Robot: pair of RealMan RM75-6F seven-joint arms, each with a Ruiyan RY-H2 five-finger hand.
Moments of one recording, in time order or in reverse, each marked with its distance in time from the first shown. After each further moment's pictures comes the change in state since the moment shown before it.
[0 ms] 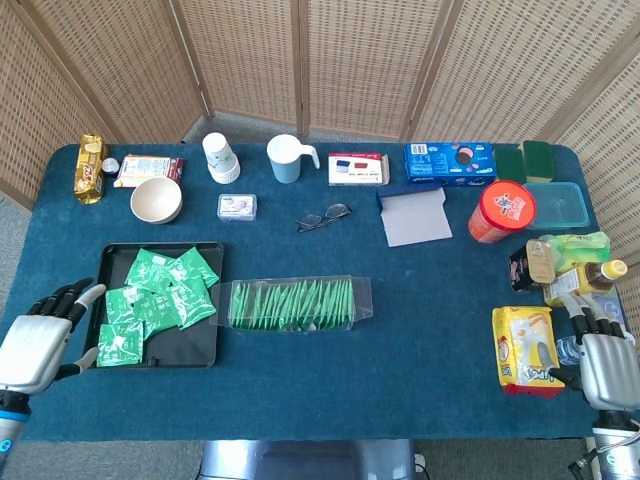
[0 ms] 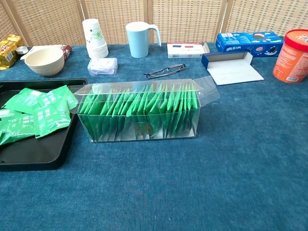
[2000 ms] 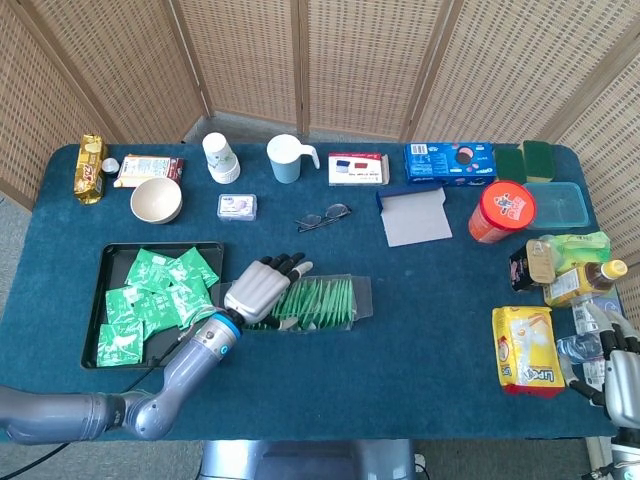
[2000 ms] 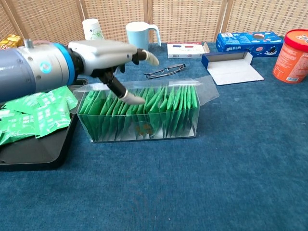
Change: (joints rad) left arm -0.720 -0.632 -0.231 0.287 -0.616 -0.418 0.411; right arm -0.070 -0.030 -0.002 0.073 0.026 0.053 0.087
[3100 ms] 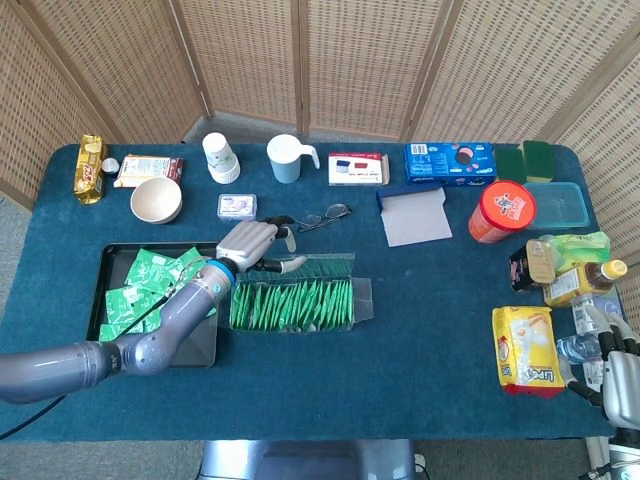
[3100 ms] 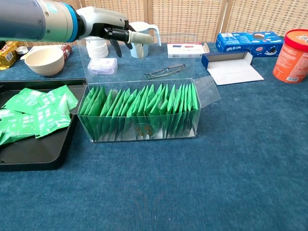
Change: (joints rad) left arm -0.178 0.124 -0.084 0.194 -0.304 -0.290 -0.350; right arm -0.006 -0.010 0.006 -0.008 0.012 -0.010 -0.024
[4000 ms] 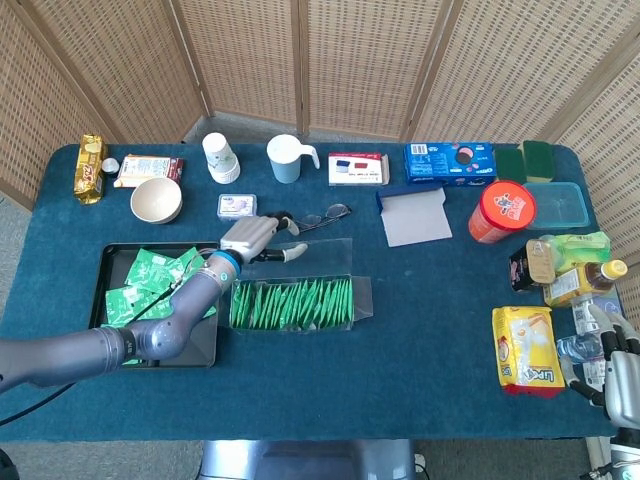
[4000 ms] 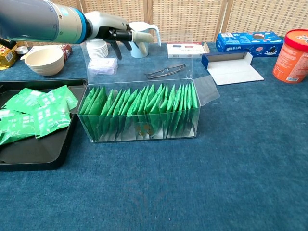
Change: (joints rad) left arm -0.105 -0.038 0.089 0.124 -0.052 0.009 -0.095; right arm -0.002 -0.001 0.008 -0.001 0.007 -0.004 -0.003
